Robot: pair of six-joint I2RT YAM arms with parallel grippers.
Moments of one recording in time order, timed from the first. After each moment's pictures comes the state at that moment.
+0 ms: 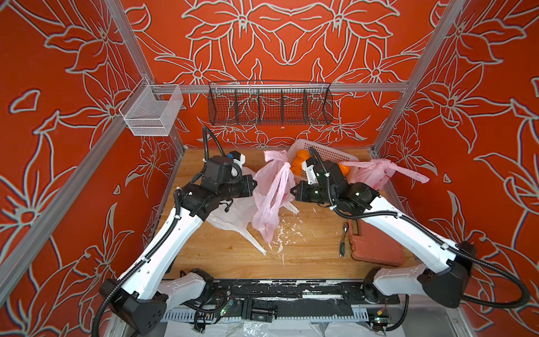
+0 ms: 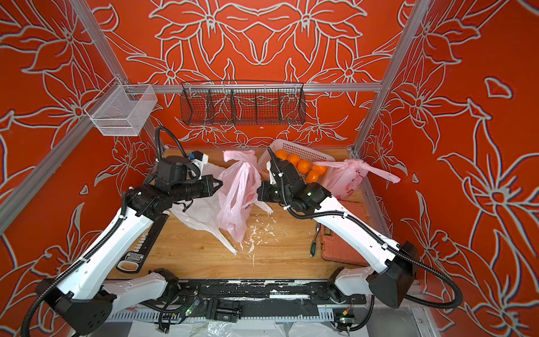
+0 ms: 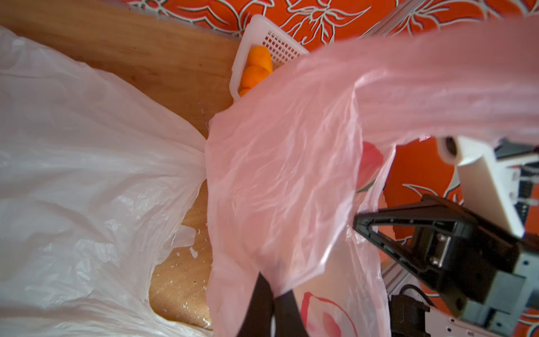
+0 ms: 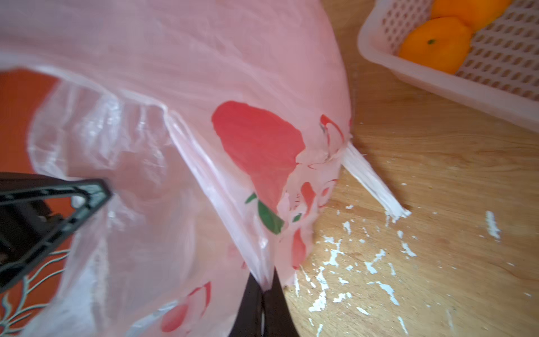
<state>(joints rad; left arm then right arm) -0.37 1.18 1.33 -0.76 0.28 -0.51 0.73 1.33 1.33 -0.67 -0.07 0.74</state>
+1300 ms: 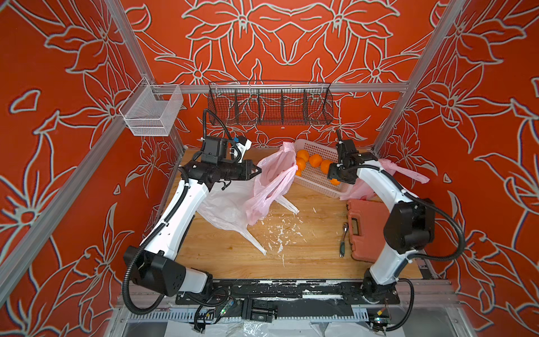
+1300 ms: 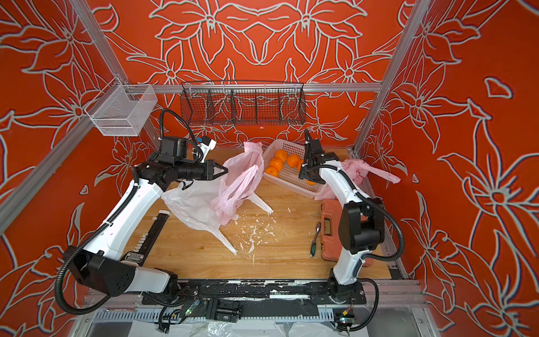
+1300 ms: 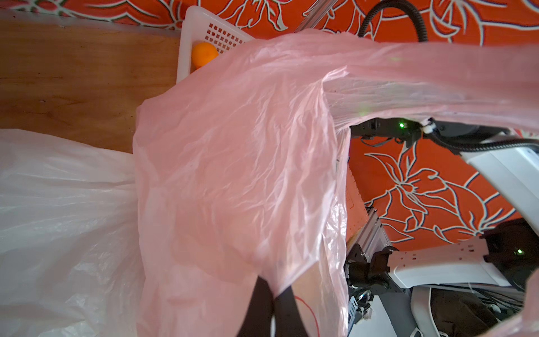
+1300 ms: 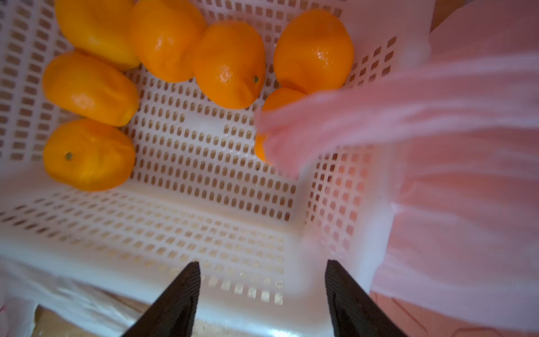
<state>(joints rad) -0.21 1.42 1.52 -0.79 0.67 -0.28 0.17 1.81 1.60 -0.90 0.15 0.44</state>
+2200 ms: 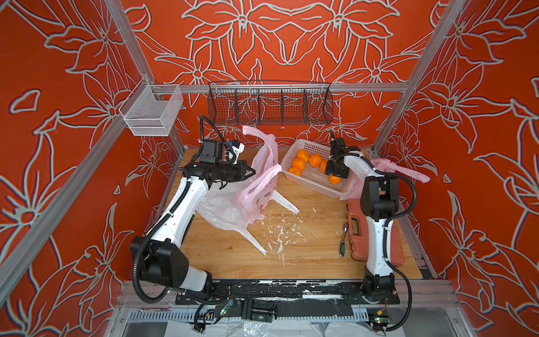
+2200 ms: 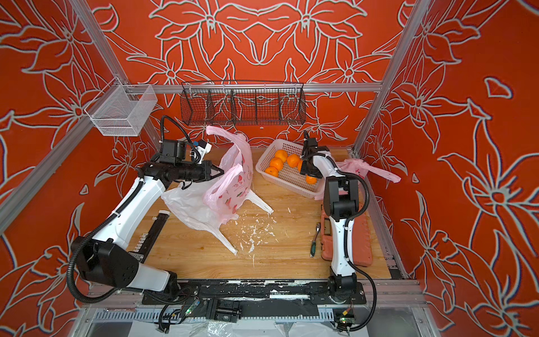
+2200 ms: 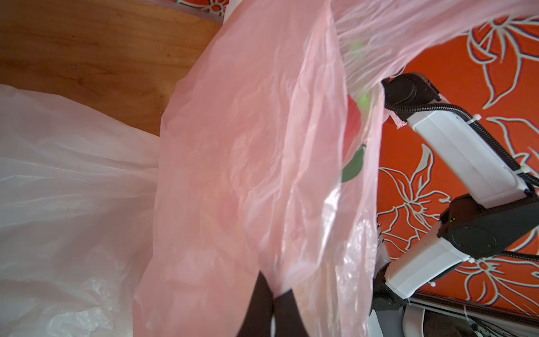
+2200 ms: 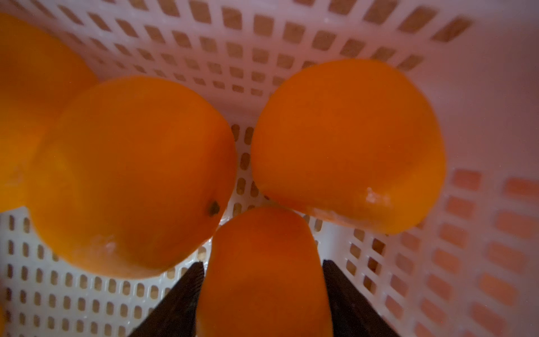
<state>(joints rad) -0.12 1.46 1.43 -0.74 0.69 -0.32 0.10 2.29 1.99 -0.93 0.19 0.40</state>
